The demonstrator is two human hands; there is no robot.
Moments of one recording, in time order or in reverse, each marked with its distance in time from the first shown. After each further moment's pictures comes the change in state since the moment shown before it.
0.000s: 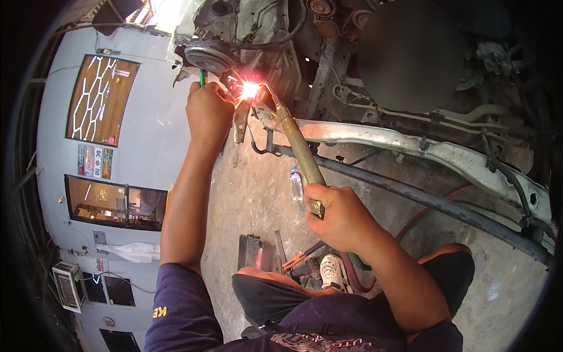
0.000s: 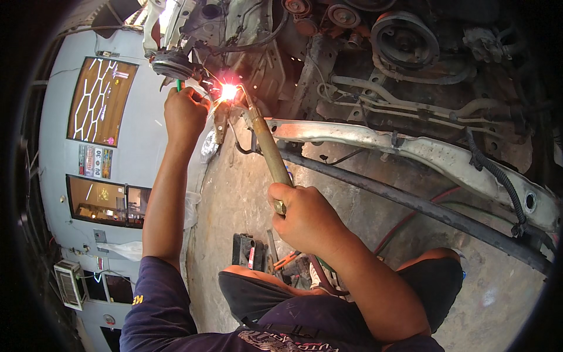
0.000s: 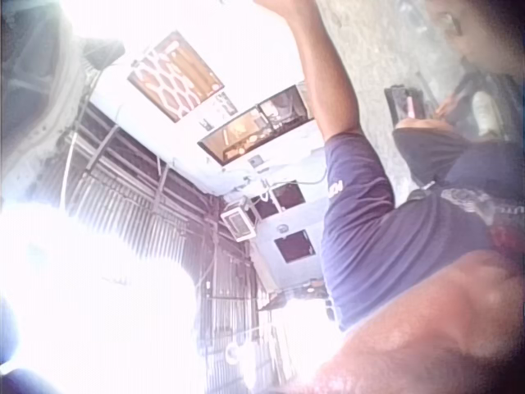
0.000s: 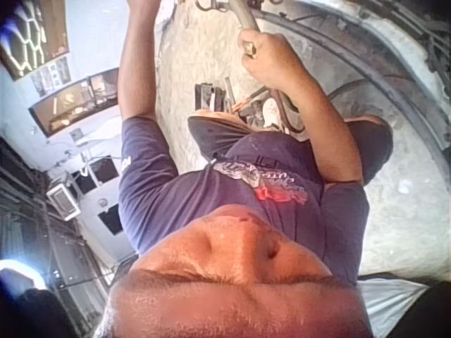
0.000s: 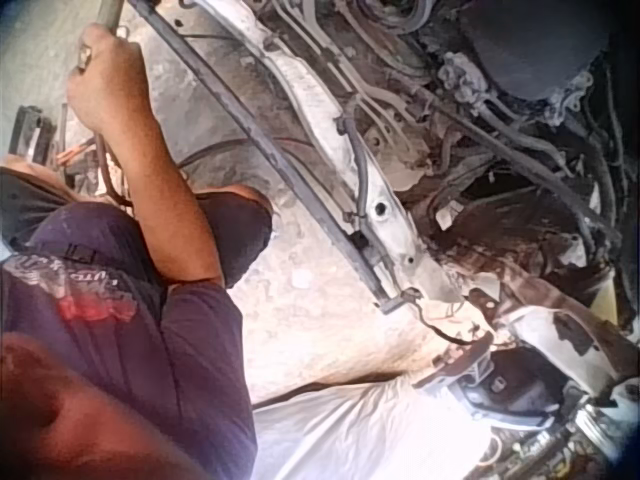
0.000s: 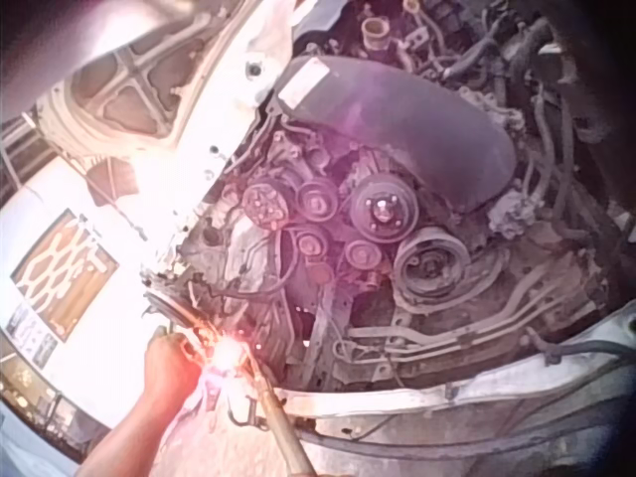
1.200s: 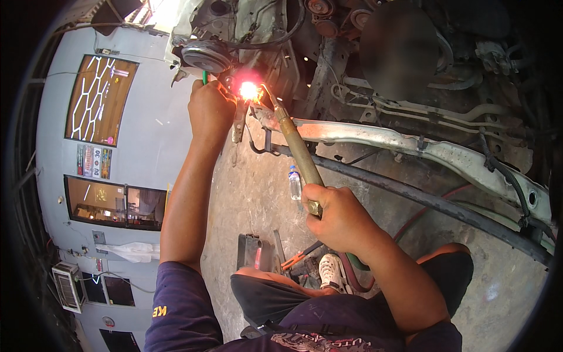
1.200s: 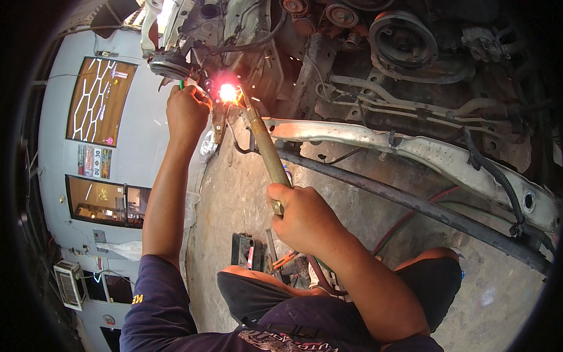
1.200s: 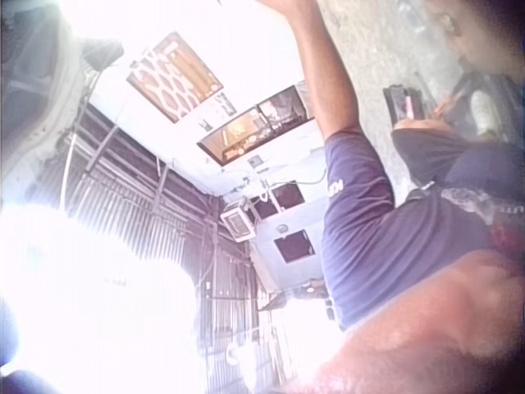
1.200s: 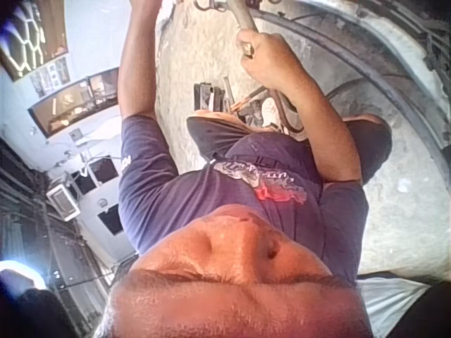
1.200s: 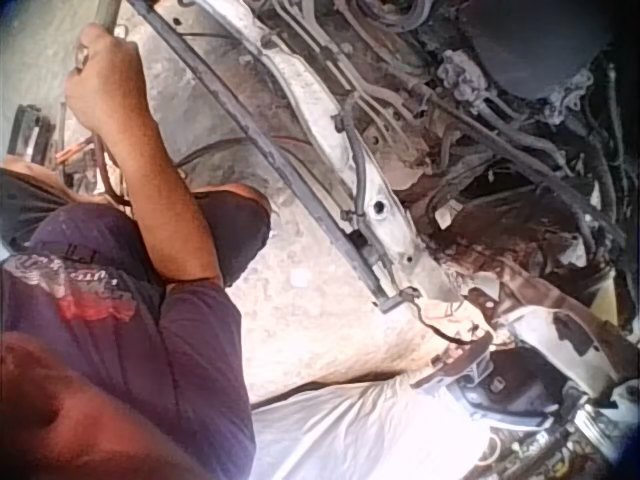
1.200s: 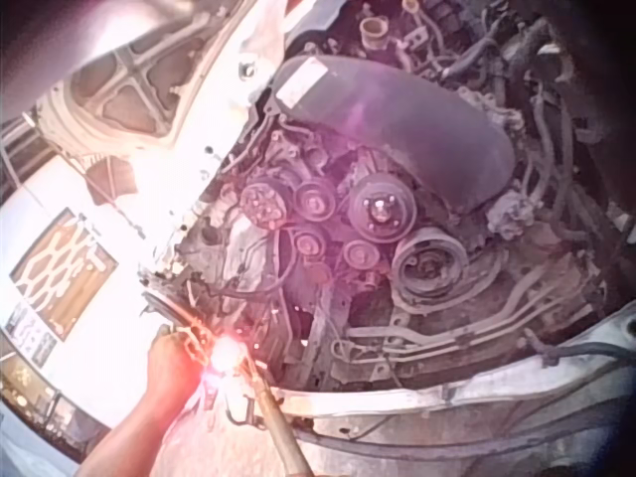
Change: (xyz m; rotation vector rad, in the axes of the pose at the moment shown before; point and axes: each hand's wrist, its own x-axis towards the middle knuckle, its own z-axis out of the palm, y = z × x) left_hand 0.001 0.007 0.006 0.001 0.001 0.012; right_hand 0.000 0.003 -0.001 -0.034 -0.021 -0.005
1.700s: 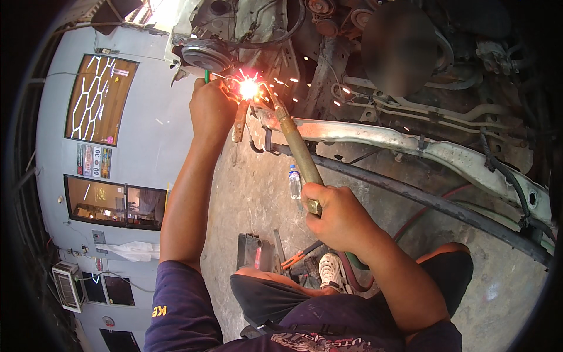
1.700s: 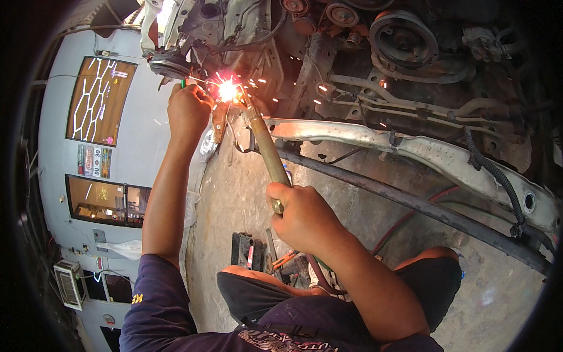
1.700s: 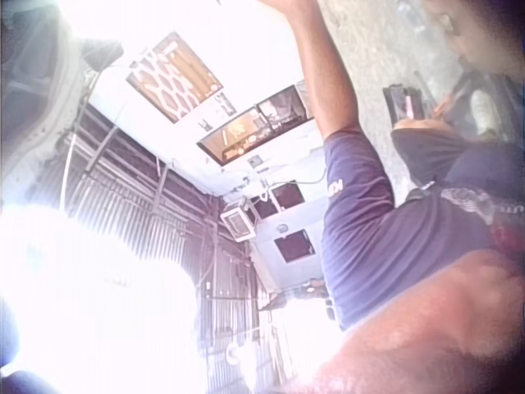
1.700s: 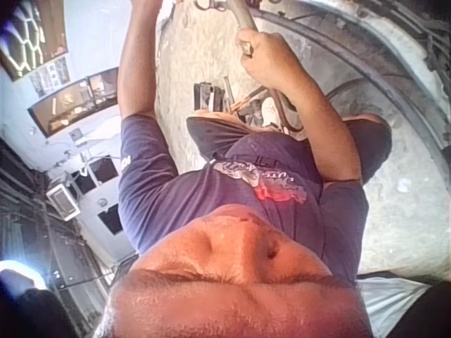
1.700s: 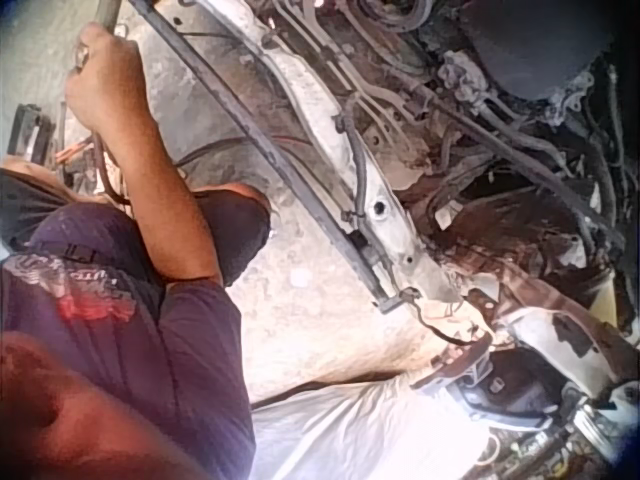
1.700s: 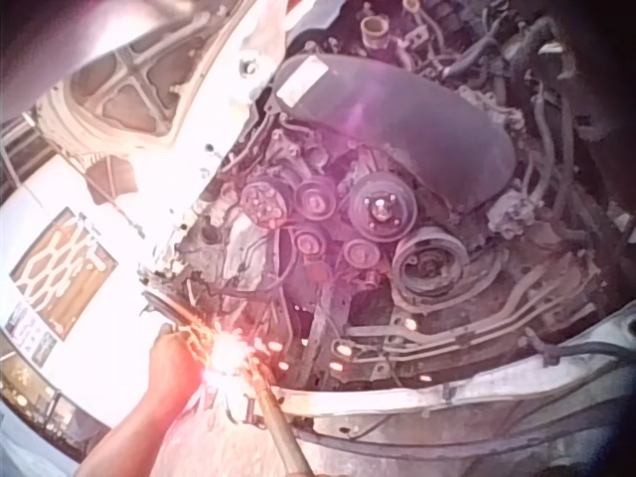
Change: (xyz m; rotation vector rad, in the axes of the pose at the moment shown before) left_hand 0.000 0.001 0.003 -0.017 0.004 0.020; right_hand 0.001 0.001 0.002 0.015 0.009 -0.006
